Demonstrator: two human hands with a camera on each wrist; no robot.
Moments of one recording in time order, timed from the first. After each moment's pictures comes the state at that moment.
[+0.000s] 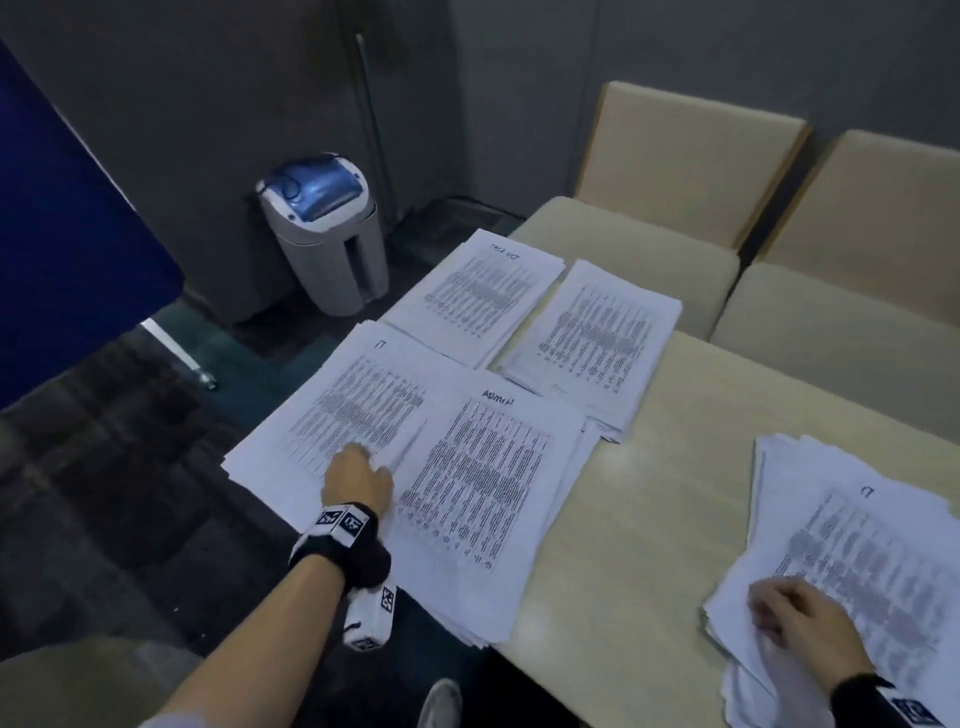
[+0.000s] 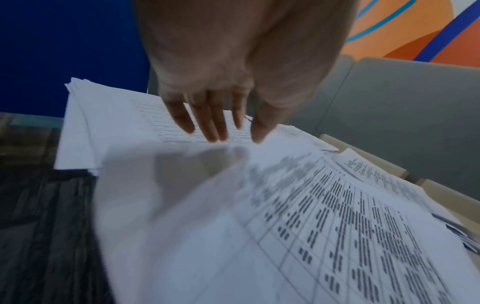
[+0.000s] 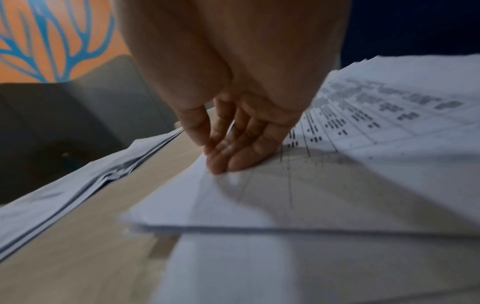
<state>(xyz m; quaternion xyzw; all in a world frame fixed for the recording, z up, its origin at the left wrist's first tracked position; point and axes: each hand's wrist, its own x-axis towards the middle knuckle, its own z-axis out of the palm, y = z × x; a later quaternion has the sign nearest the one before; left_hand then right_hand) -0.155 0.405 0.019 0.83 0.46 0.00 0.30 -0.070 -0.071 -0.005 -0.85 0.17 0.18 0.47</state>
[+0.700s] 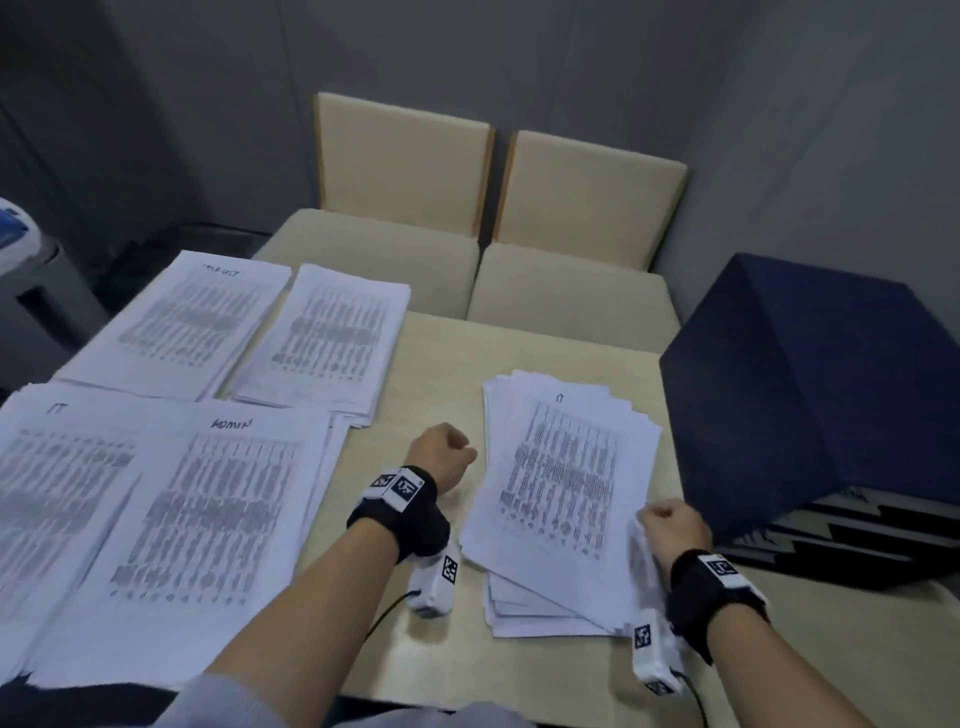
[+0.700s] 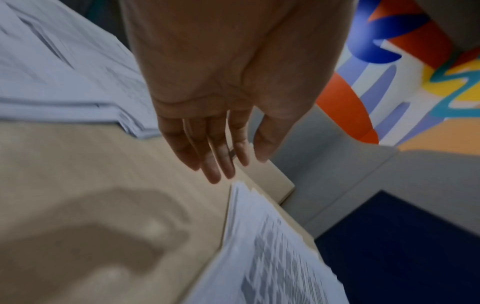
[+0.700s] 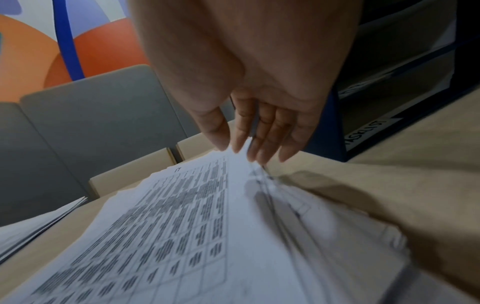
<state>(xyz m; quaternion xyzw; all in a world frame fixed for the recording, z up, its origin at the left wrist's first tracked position) -0.023 0.080 0.041 0.86 0.09 -0.18 0.47 -0.090 -0.225 0.011 -0.86 0.36 0.06 0.35</state>
